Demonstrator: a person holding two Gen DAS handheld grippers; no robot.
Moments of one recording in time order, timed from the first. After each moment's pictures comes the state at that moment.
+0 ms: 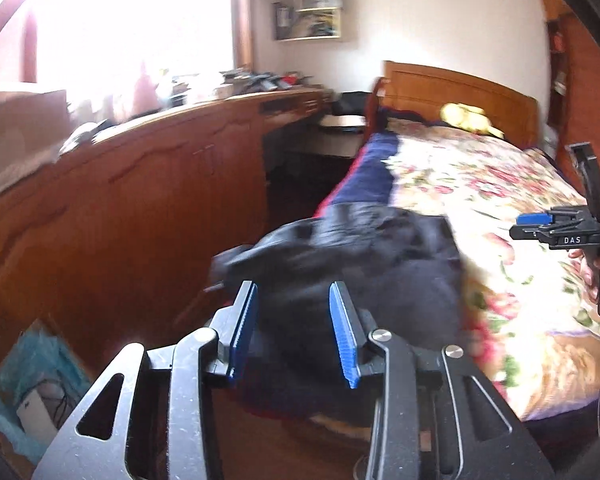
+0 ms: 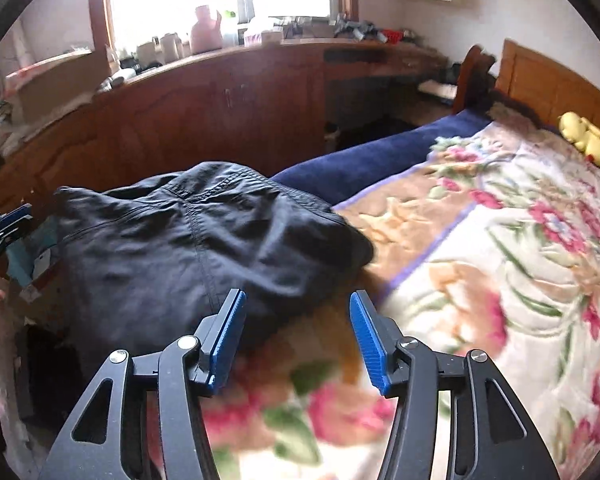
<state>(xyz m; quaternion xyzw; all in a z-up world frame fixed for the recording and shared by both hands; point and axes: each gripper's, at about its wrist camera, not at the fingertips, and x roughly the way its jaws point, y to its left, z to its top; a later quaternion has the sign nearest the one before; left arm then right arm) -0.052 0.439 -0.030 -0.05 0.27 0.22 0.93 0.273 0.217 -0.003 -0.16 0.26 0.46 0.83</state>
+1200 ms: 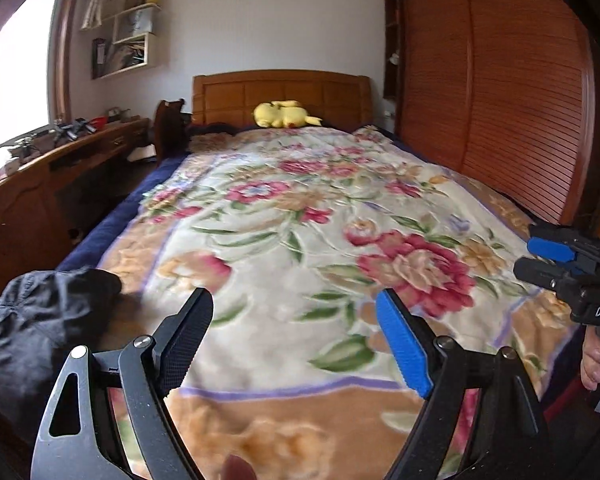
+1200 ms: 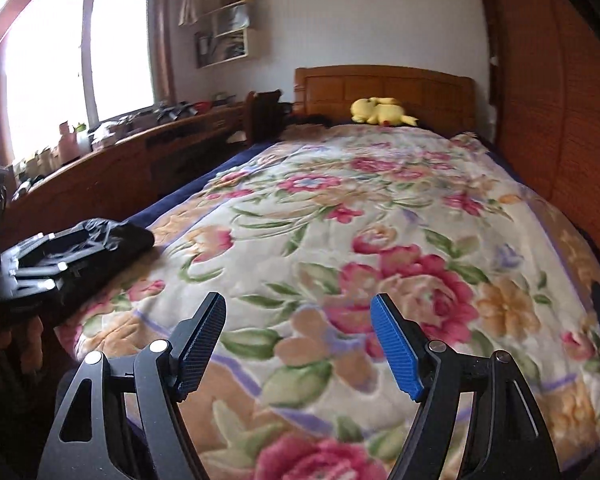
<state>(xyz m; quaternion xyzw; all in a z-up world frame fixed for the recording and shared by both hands) 0.086 0.062 0.007 -0.01 0.26 -0.03 0.97 0.142 -0.143 -0.016 0.00 0.20 0.22 0.95</state>
